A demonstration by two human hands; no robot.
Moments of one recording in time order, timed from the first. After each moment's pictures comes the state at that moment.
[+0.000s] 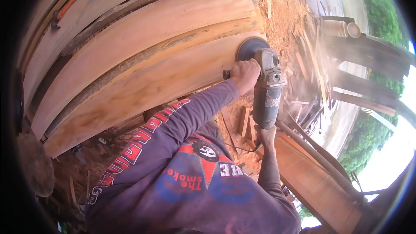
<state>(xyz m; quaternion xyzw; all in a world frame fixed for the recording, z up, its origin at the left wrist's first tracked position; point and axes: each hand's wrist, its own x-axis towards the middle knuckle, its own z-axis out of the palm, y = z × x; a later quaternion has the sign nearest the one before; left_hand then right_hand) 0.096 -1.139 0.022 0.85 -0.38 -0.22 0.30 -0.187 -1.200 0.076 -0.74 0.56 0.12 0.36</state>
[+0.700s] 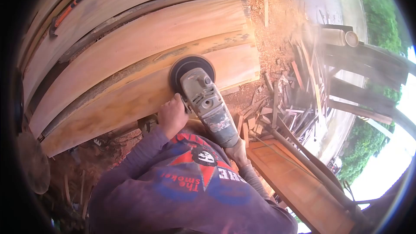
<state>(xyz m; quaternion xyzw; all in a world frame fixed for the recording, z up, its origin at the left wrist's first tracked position) 0.093 -0.950 0.038 0.89 -0.24 -0.31 0.21 -0.185 -1.150 0.045 -0.81 0.36 0.20 0.42</state>
